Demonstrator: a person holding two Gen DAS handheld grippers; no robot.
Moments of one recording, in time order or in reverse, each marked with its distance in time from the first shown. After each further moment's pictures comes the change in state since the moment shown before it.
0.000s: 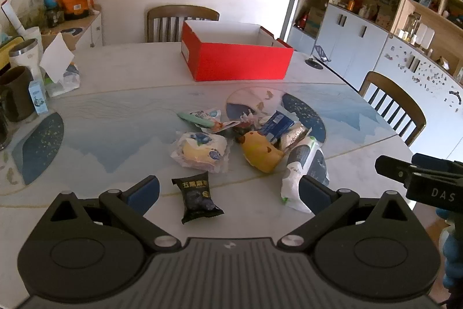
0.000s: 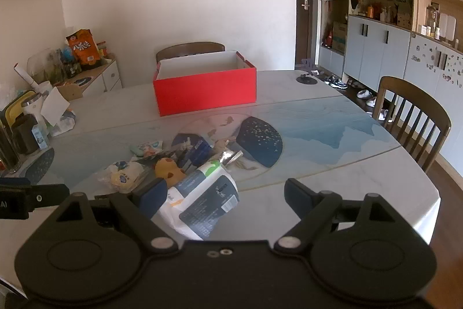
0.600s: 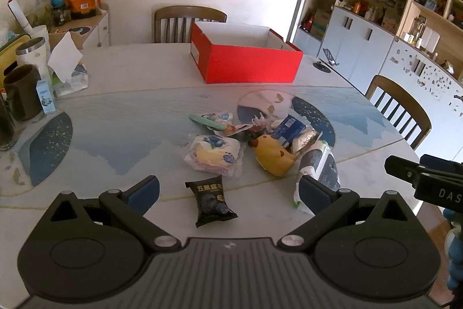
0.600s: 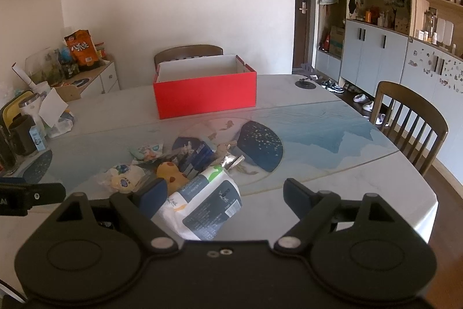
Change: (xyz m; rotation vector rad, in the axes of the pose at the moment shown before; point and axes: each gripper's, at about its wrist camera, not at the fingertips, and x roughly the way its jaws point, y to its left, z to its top) left arm 0.000 0.017 0.005 -0.019 -0.006 0.018; right arm 0.001 0.008 0.001 -0.007 -0.017 -0.020
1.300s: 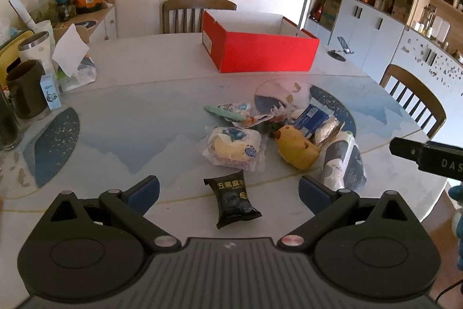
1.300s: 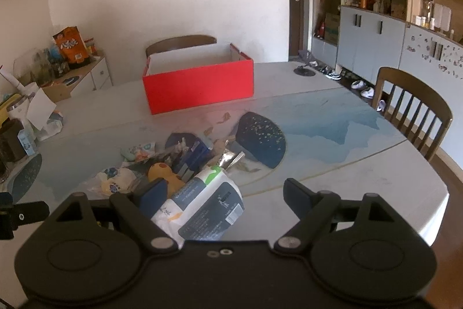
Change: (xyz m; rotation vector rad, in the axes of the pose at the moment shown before) left arm 0.029 0.014 -0.002 0.015 0.042 0.052; right arm 0.039 0.003 0.005 0.035 0.051 -0.007
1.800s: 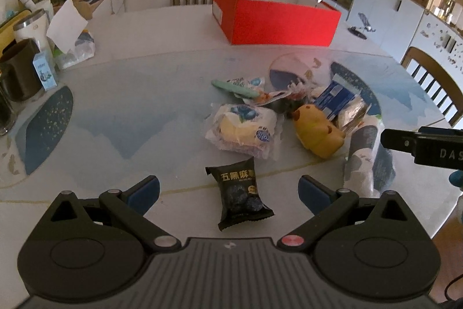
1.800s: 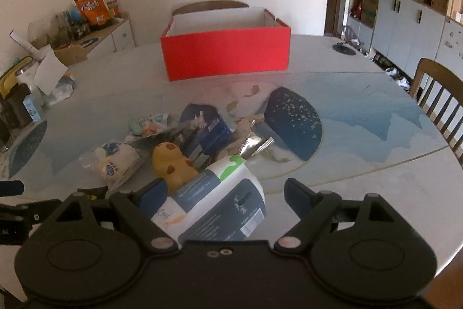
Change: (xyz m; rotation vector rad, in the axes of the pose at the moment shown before) left arm 0.051 -0.006 0.000 -0.025 0.106 0.070; right arm 0.065 0.005 0.011 -0.094 0.150 0.109
